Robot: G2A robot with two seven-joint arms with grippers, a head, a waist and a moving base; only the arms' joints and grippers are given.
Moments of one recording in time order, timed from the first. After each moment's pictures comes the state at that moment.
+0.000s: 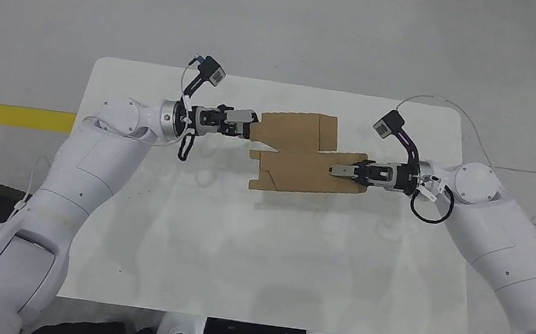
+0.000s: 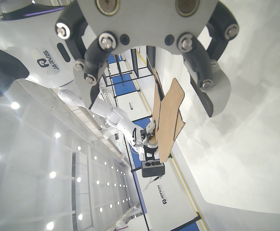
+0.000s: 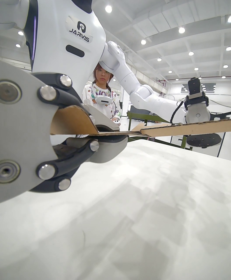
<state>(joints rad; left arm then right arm) 0.55 -1.12 -0.86 -0.91 -0.70 -0.60 -1.22 -0.58 -0.96 0.71 -1.02 0.76 -0.55 1.28</state>
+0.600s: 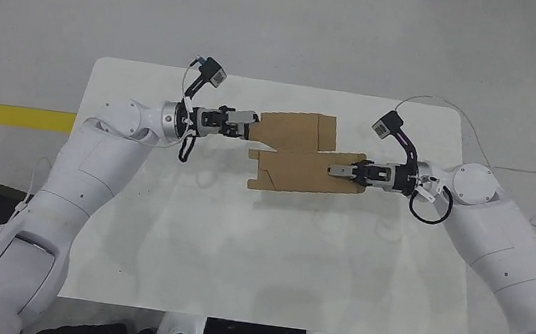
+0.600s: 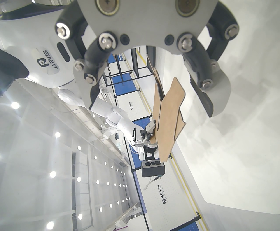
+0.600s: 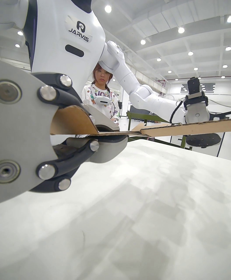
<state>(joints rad) 0.57 -1.12 -0.86 -0.94 -0.67 -0.58 -1.19 -0.60 -0.96 0.72 -1.05 0.74 -0.54 1.24</state>
